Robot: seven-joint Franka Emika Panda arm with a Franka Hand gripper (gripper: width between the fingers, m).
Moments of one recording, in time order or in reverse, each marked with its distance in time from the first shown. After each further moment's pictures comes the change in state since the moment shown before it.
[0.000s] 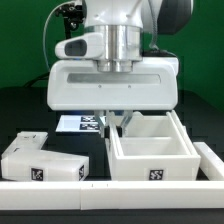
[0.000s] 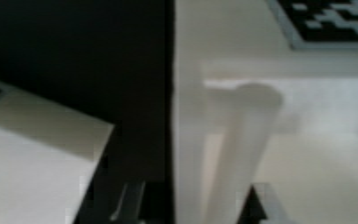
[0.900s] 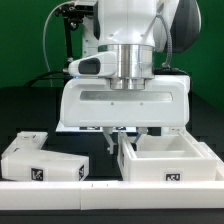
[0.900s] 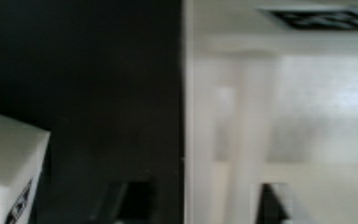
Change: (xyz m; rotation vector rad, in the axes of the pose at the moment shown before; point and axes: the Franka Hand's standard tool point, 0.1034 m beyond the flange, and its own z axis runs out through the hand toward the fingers) arm 0.003 -0.012 0.021 -0.009 0.035 0.008
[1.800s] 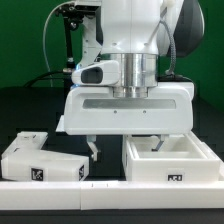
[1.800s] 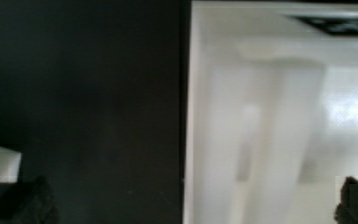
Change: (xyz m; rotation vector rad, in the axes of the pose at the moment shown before) arm 0.000 -0.006 0.011 0.008 -0.034 0.031
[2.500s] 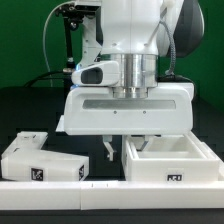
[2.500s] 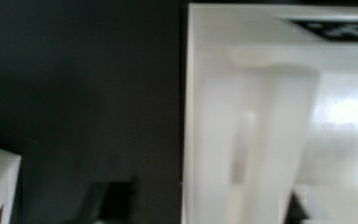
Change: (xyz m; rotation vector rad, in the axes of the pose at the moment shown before) arm -0.001 0.000 0.001 0.000 -0.002 0.000
